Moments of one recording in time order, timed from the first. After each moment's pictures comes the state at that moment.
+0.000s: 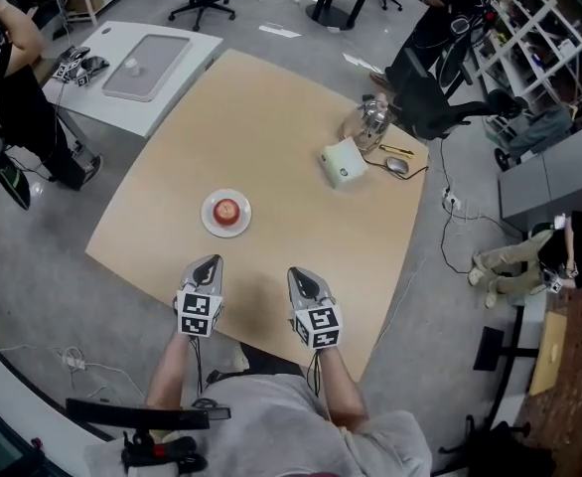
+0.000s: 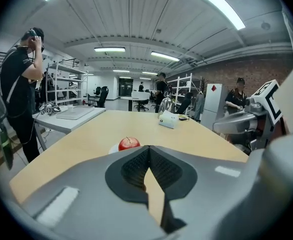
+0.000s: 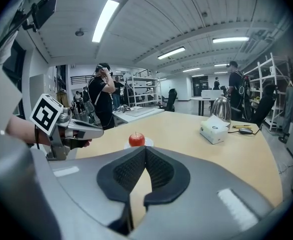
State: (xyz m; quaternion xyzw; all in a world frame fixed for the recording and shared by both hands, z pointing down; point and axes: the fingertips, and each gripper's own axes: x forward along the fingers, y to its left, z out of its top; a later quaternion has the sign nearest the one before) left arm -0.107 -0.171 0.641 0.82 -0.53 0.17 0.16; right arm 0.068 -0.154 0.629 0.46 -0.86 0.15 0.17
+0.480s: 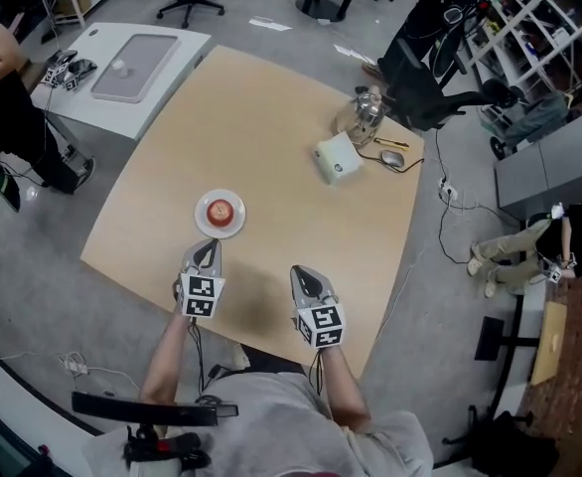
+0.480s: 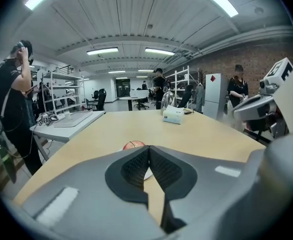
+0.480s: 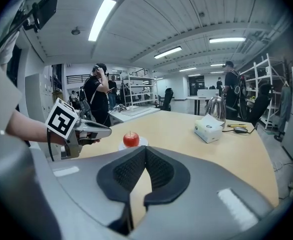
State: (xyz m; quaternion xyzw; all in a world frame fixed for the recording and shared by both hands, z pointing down) left arm -0.103 -0.223 0.663 0.81 -0.53 0.22 0.11; right arm 0.085 -0.162 0.632 0.48 -0.84 0.16 0.17
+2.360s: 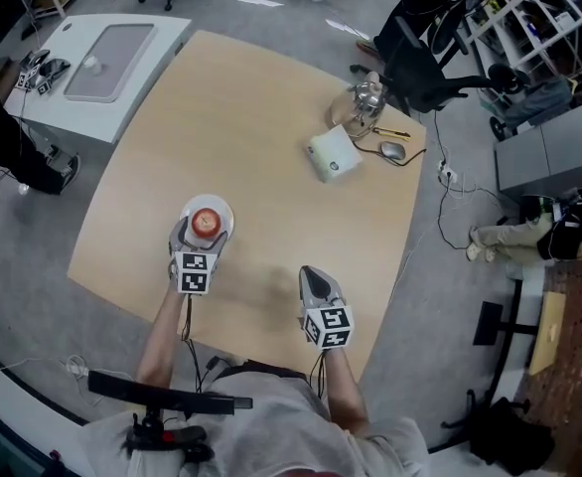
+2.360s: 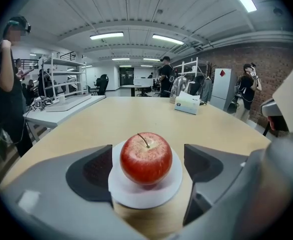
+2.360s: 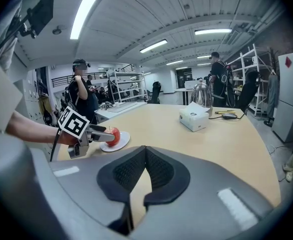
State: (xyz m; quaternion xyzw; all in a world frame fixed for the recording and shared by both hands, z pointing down) left arm -0.103 -0.313 0.736 0.79 -0.53 0.25 0.17; right arm 0.135 -0.200 0.670 0.52 -0.80 0.21 0.18
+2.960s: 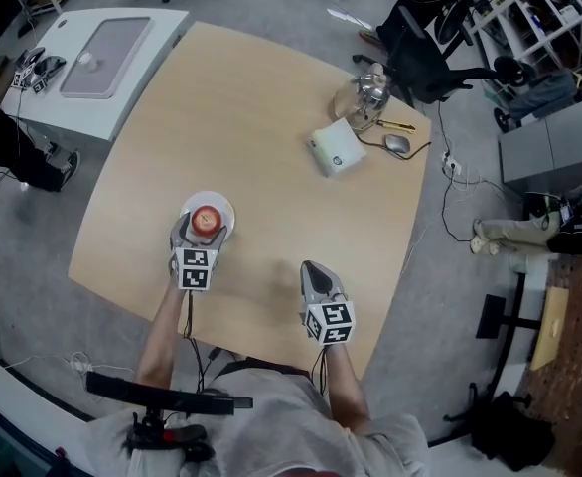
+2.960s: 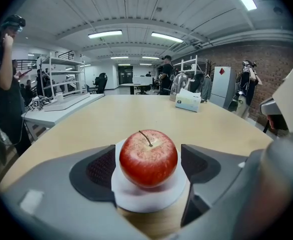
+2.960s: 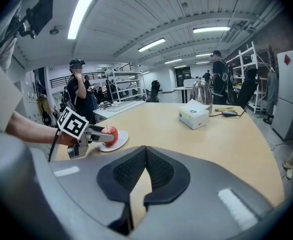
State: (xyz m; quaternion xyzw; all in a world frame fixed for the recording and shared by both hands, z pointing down) left arm -0.103 -0.321 0.748 0.79 -0.52 0.26 0.17; right arm 0.135 -0.209 0.681 0.53 -0.80 0.22 0.18
